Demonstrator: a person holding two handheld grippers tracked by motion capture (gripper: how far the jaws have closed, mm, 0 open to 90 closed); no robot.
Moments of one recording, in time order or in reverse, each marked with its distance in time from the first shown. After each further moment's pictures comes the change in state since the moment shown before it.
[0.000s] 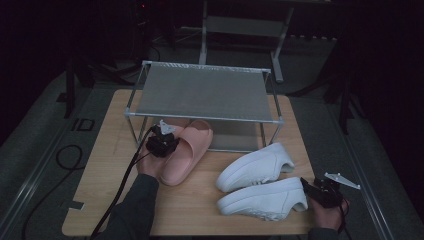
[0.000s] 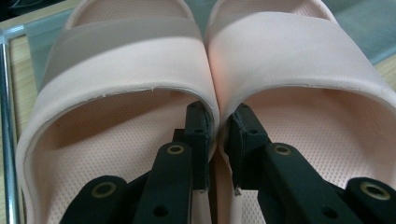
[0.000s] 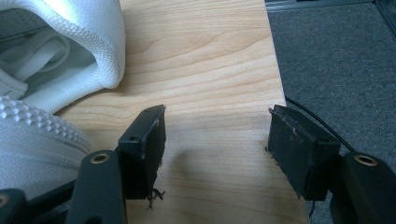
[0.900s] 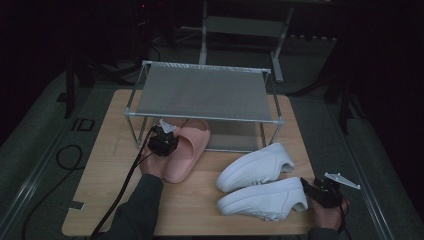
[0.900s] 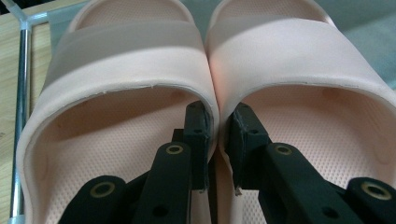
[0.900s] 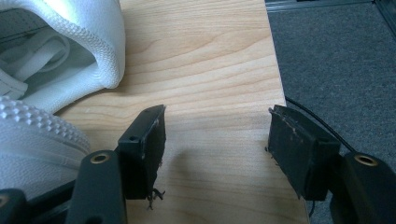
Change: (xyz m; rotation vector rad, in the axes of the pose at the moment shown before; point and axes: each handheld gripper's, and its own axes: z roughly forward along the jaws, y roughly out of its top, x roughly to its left) left arm -0.003 0.000 0.011 0.001 0.078 -0.076; right arm 0.000 0.000 0.000 0.000 0.000 -0.001
